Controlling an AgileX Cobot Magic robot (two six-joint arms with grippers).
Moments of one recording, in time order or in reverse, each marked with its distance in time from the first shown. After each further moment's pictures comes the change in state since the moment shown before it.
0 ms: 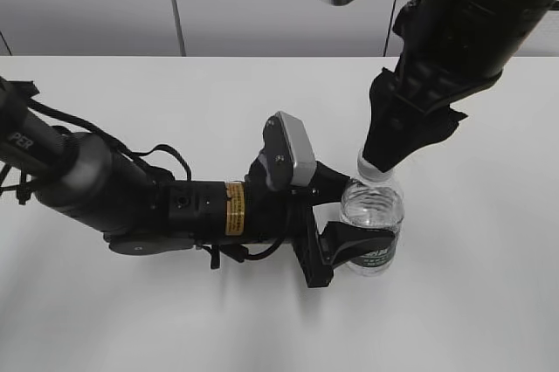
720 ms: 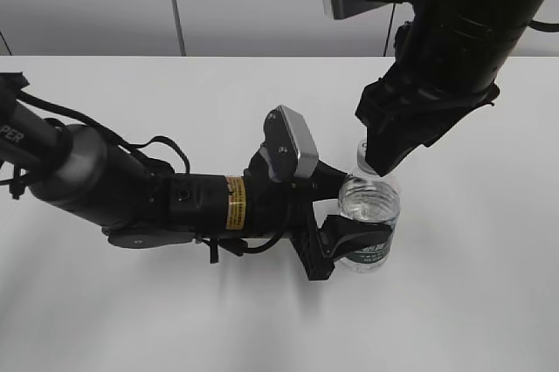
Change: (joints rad) left arm 0.000 -0.029 -0.004 0.006 0.091 -0.048; right arm 0.000 0.060 0.000 -0.074 0.003 0.300
